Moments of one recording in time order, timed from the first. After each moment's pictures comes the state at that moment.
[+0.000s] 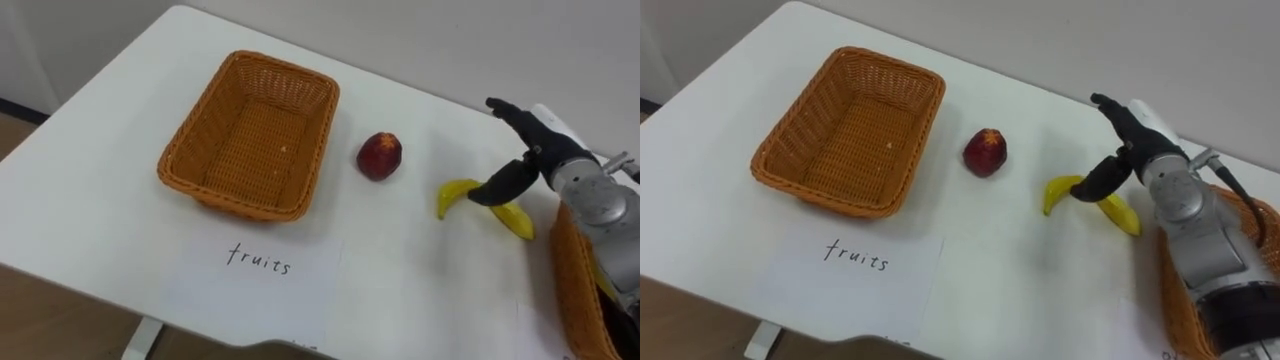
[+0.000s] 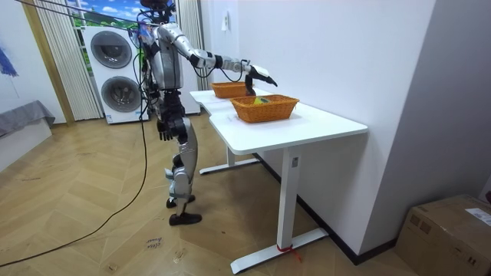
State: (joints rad) left arm 0.28 0.33 0.11 0.99 0.23 0.17 0.13; right arm -0.36 -0.64 0.22 0.39 -0.25 0.21 0.12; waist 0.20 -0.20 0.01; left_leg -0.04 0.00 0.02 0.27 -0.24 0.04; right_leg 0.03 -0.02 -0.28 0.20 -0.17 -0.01
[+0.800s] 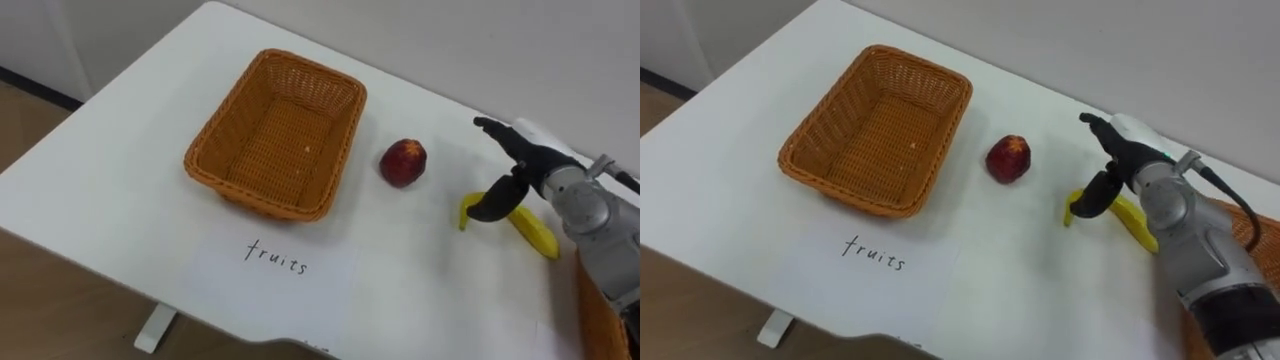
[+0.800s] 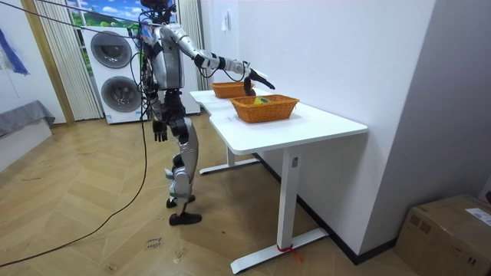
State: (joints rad) left arm 0.27 0.34 0.11 1.00 0.23 0.17 0.13; right arm -0.36 -0.64 0.26 0.44 -0.48 0.21 0.17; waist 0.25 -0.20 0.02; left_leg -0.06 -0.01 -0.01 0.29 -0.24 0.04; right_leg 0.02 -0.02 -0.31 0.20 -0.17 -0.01
